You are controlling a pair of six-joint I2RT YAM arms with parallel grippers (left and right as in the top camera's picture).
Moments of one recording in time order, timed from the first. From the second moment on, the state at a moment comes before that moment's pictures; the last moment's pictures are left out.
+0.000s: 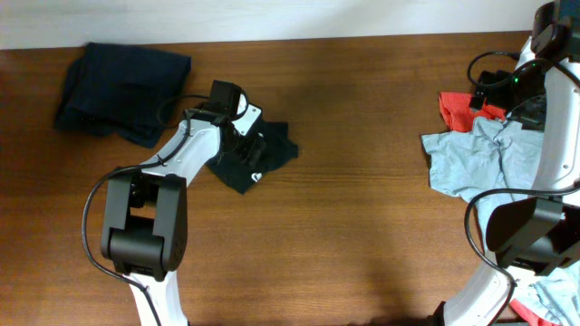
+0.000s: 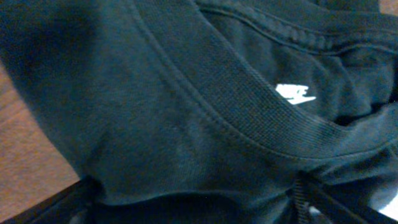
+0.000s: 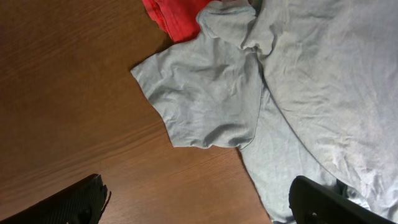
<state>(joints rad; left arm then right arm) -0.24 2.09 1.44 -0.61 0.05 0.27 -0.29 2.02 2.24 -1.61 0.04 0.15</state>
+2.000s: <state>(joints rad) -0.09 2.23 2.18 -0.89 -0.27 0.35 -0.29 2.02 2.24 -1.61 0.04 0.15</state>
